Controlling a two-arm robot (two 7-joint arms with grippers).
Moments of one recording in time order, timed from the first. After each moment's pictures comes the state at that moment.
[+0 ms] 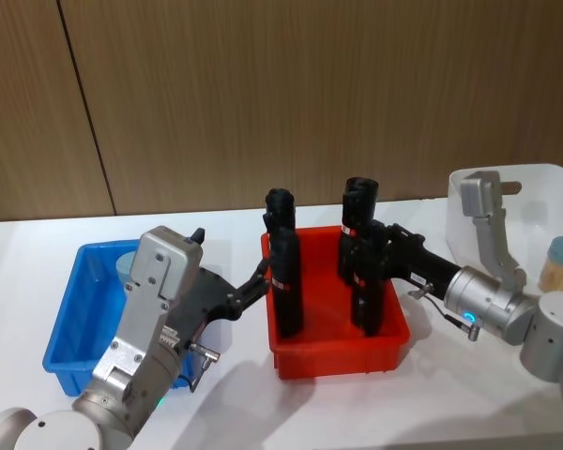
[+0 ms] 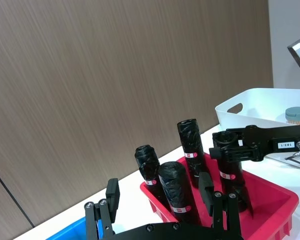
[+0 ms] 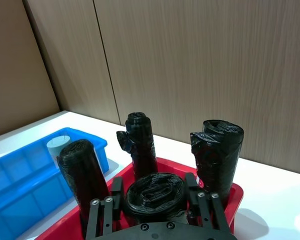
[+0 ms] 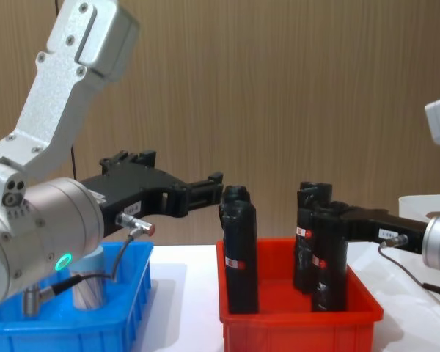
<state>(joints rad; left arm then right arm) -0.24 0.38 0.45 -1.63 -0.20 0.01 -0.01 0.80 0.11 -0.26 -0.46 0.35 -0.29 0.75</state>
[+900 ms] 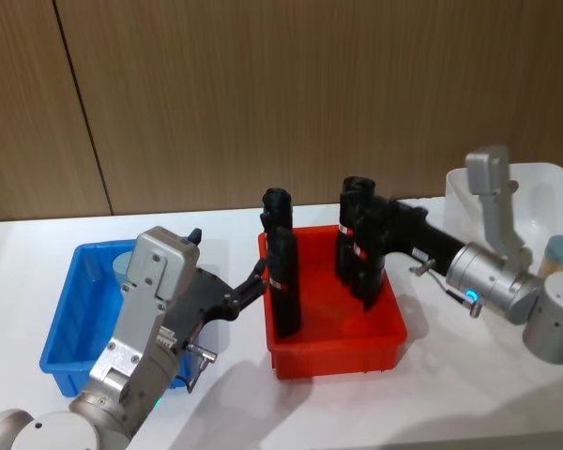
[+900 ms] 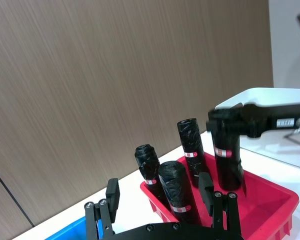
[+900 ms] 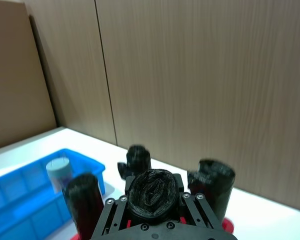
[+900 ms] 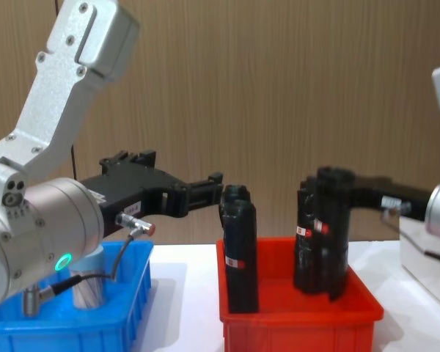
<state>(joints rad) -0.24 0.38 0.45 -1.63 -0.20 0.01 -0.01 0.74 0.14 -0.25 -0.66 0.33 -0.25 0.70</state>
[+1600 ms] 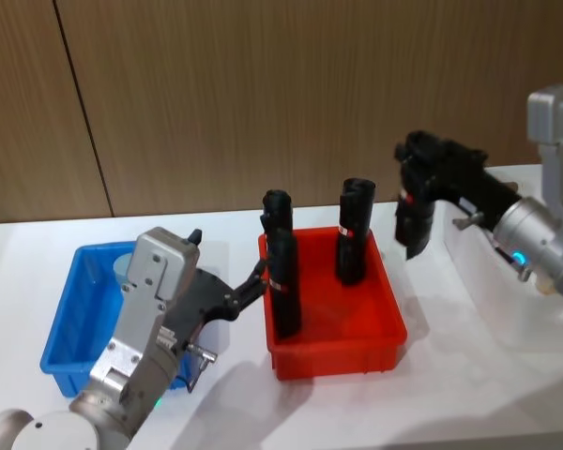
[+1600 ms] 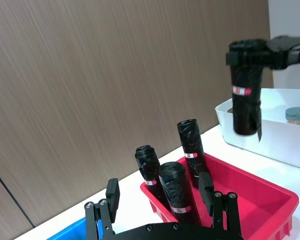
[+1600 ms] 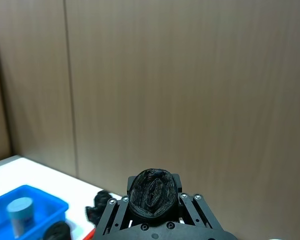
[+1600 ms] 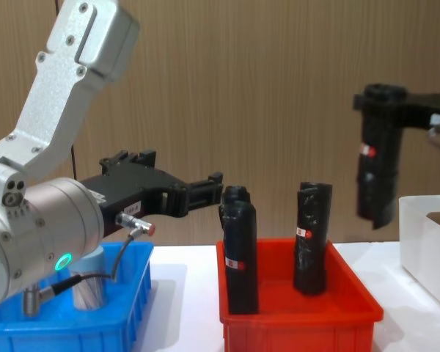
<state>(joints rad) -0.24 0.38 0.45 -1.63 -0.20 0.01 -0.01 0.53 0.24 -0.19 -1.24 0.29 -0.04 0.44</state>
